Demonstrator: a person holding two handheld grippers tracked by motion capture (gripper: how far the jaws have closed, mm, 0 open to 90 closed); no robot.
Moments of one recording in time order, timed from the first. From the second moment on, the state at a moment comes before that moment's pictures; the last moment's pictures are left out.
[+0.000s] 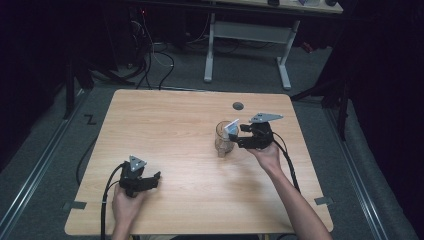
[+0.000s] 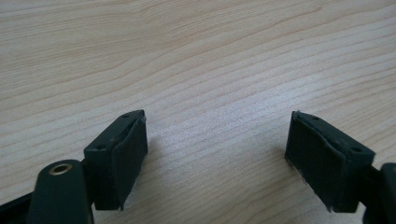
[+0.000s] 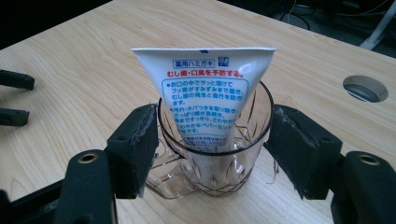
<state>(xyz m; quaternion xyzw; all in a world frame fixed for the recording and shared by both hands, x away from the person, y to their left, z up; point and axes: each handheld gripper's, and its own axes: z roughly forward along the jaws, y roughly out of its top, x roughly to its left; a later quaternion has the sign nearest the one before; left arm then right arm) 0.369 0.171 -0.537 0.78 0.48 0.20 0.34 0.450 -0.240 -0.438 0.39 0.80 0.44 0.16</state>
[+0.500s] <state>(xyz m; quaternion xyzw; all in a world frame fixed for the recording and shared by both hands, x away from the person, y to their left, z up) 0.369 0.171 -0.537 0.78 0.48 0.20 0.34 0.435 -0.270 -0.431 0.41 0.77 0.46 0.16</state>
